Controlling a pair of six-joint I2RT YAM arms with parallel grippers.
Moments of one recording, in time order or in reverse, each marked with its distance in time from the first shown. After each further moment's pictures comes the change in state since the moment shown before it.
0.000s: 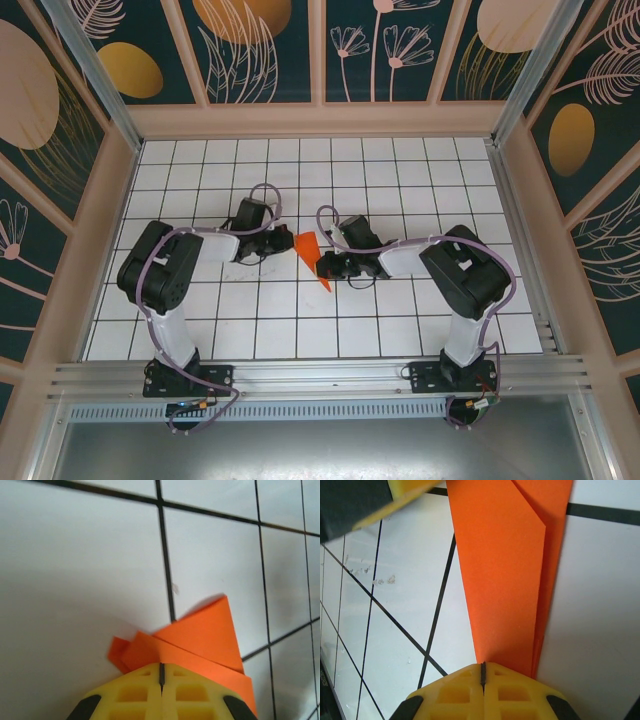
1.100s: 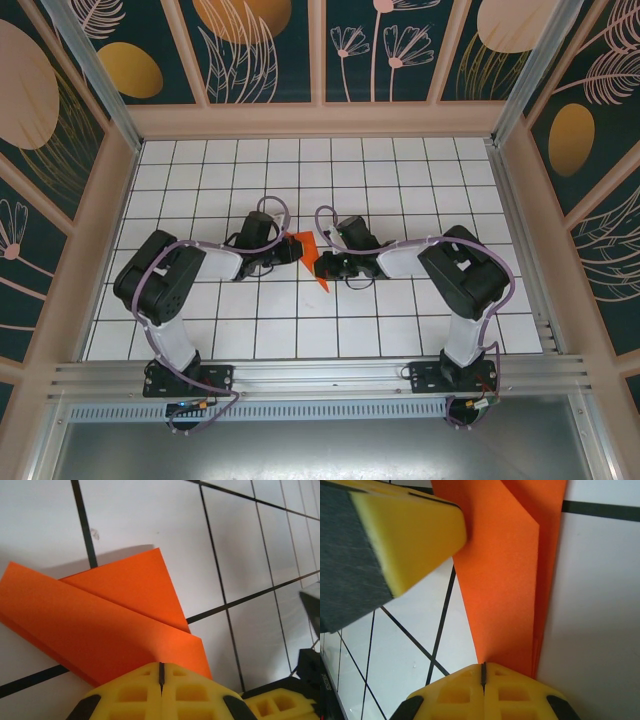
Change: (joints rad) left arm -0.112 -0.068 -0.161 0.220 -0.001 -0.053; right arm 0.019 0.000 0.008 0.016 0.011 0.036
